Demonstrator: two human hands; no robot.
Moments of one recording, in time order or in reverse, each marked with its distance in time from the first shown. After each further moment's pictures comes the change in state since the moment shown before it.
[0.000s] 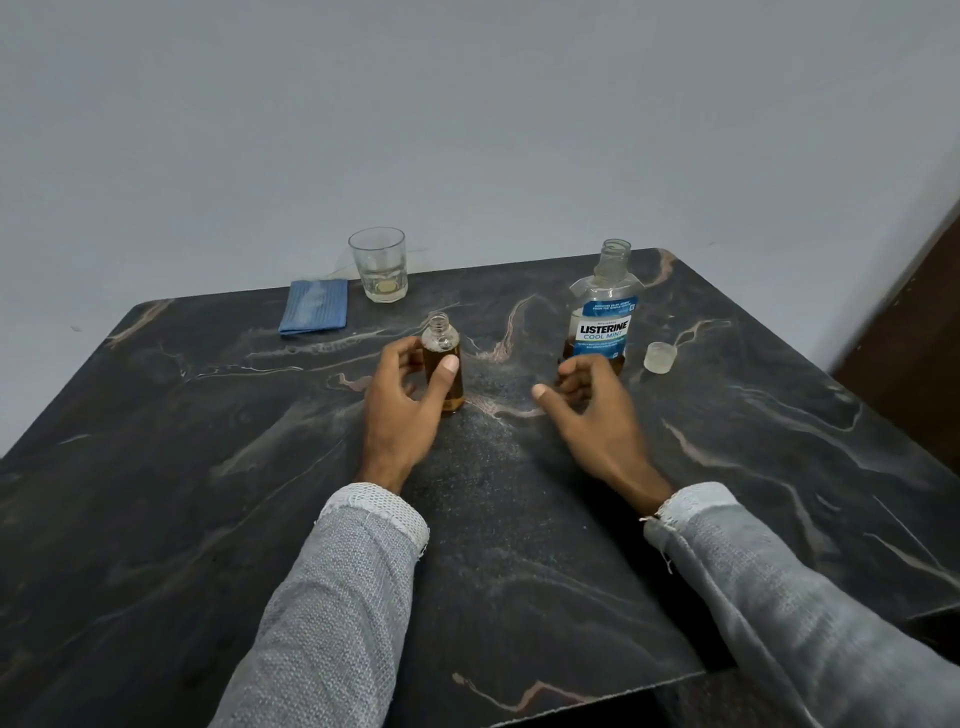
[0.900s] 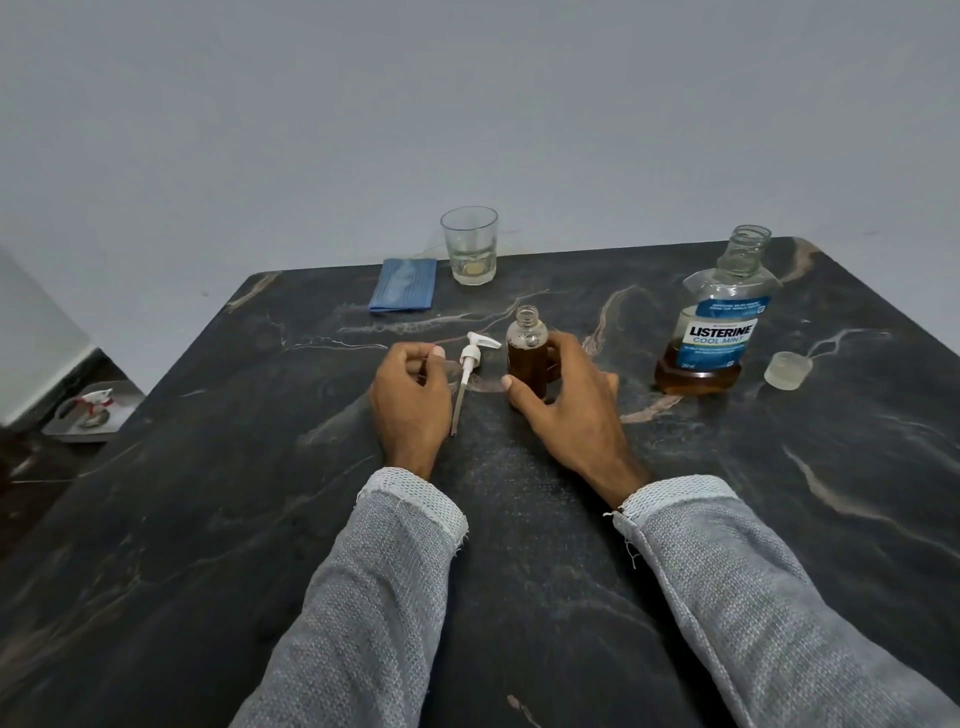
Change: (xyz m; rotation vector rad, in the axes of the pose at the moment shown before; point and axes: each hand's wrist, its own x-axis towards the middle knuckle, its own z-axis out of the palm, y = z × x) left_hand 0.012 -0.012 -0.038 0.278 0.485 -0.148; right_hand 0.017 -0.026 0.090 -0.198 -0.132 -0.214
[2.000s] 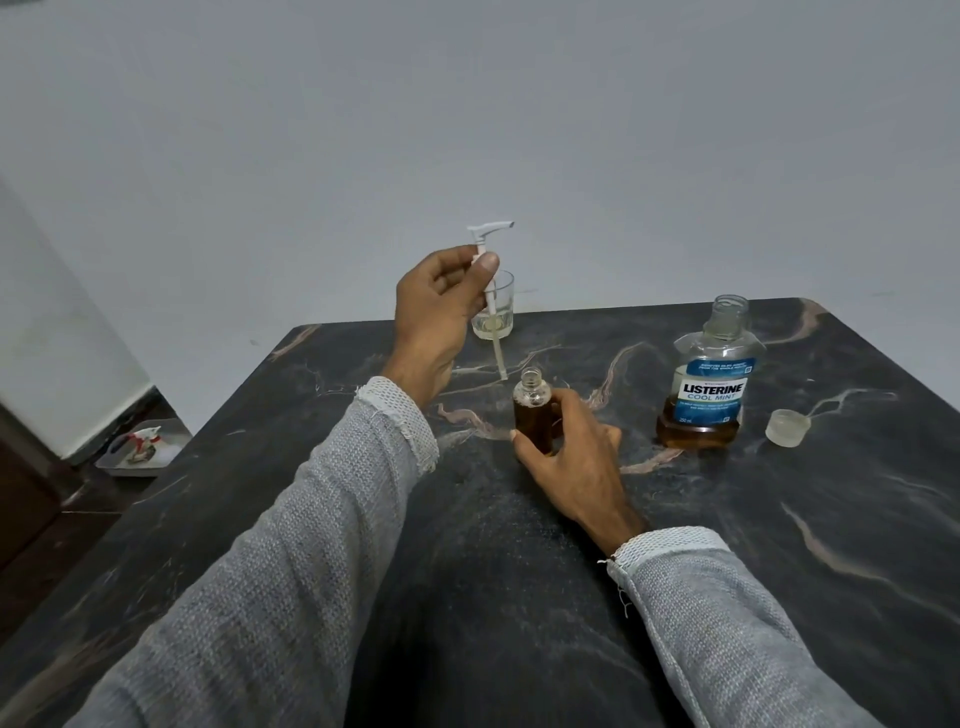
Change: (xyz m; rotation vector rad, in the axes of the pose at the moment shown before) left_hand 0.047 0.127 -0.015 -0.630 -0.345 0.041; right_hand -0.004 -0.004 -0.007 0.029 -0.081 0.015
